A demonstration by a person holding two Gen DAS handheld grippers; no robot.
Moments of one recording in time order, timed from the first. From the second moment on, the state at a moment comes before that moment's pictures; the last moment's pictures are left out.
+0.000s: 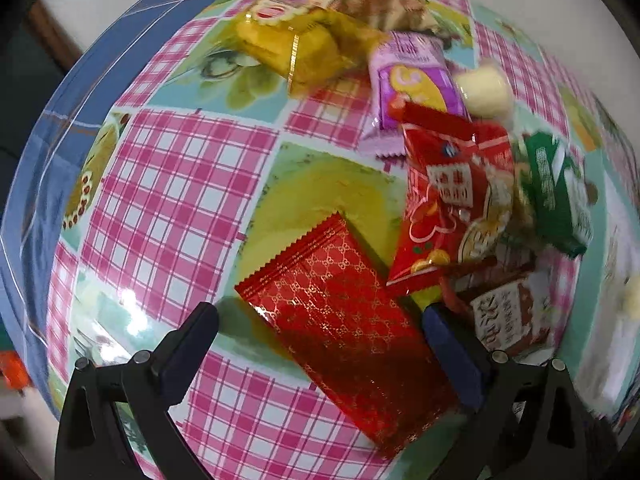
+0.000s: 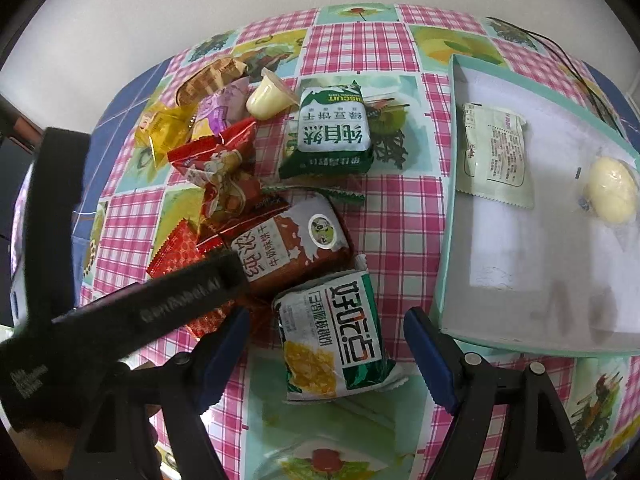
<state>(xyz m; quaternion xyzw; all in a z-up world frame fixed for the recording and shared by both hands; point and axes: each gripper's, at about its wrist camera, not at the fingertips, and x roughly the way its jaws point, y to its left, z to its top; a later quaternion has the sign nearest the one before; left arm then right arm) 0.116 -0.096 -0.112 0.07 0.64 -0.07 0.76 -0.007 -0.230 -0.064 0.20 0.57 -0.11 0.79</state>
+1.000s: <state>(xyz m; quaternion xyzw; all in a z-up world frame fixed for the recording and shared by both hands) 0.104 -0.094 -0.103 0.01 0.67 -0.11 0.74 0.002 -0.211 -0.080 0.17 0.60 -0.09 0.78</state>
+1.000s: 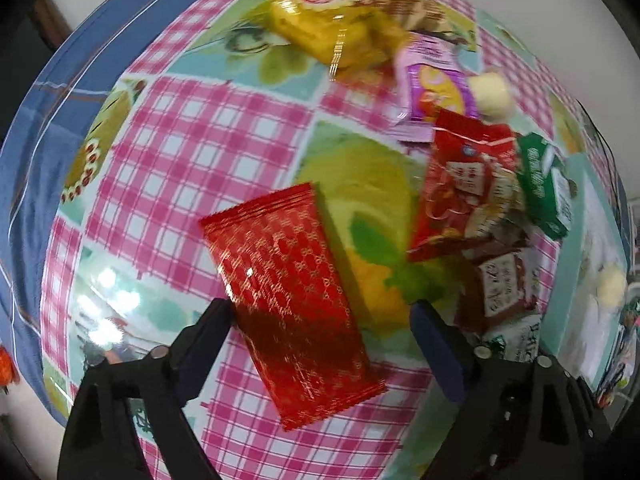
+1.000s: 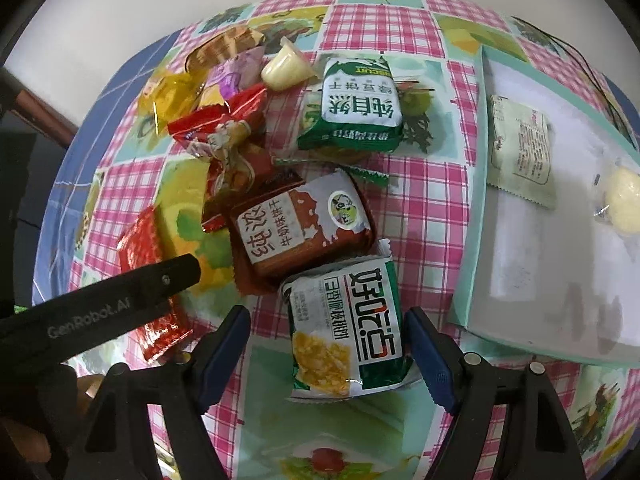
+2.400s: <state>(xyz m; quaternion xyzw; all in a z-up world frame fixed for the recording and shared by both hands) 0.084 -0.129 -0.101 0.08 0.64 -0.14 0.75 -0.003 -0.205 -0.084 0.15 0.61 -0.11 0.77</state>
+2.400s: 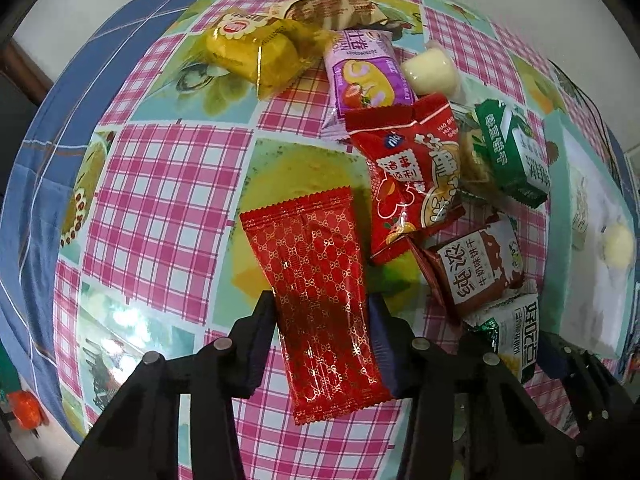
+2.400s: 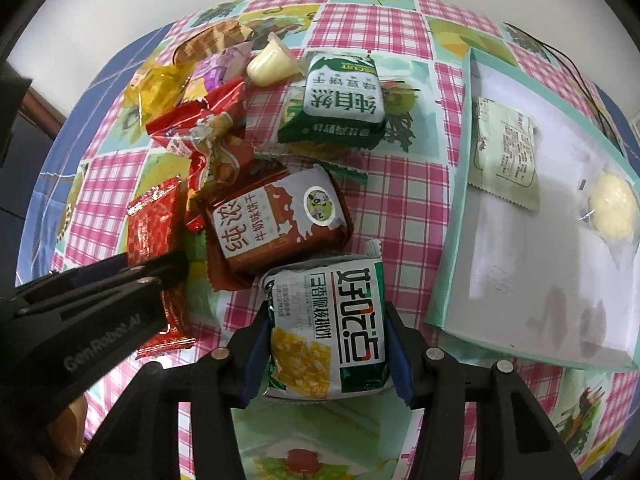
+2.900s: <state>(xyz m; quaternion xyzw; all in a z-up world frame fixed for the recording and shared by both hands) 0.089 -0.089 -0.030 0.02 0.58 -0.16 0.80 -0.011 -0.228 -0.028 0.18 0.55 -0.10 0.81</state>
